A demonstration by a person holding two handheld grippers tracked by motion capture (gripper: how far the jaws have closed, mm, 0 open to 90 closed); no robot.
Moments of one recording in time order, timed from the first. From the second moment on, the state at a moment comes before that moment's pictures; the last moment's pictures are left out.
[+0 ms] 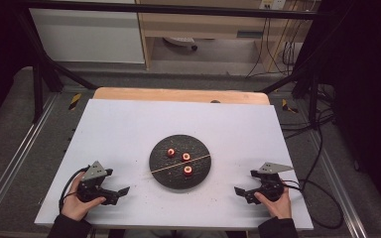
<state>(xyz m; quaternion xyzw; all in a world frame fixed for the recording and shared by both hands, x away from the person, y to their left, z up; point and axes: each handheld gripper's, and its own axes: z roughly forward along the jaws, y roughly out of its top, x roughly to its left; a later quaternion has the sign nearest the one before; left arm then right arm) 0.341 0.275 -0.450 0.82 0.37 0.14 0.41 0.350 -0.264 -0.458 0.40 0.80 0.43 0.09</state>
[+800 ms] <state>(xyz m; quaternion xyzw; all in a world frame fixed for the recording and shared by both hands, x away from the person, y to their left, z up) 0.342 0.259 -0.443 0.83 0.35 0.13 0.41 0.351 -0.264 -0.457 0.40 0.80 0.43 0.10</state>
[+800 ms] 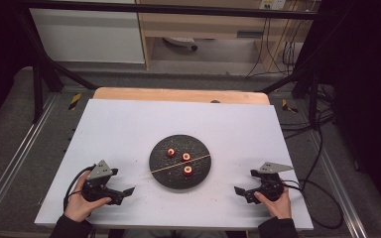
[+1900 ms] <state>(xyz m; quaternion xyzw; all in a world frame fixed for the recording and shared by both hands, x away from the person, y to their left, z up) 0.366 0.204 -0.409 0.87 0.30 0.11 0.38 0.351 -0.264 -0.456 0.40 0.80 0.43 0.10</state>
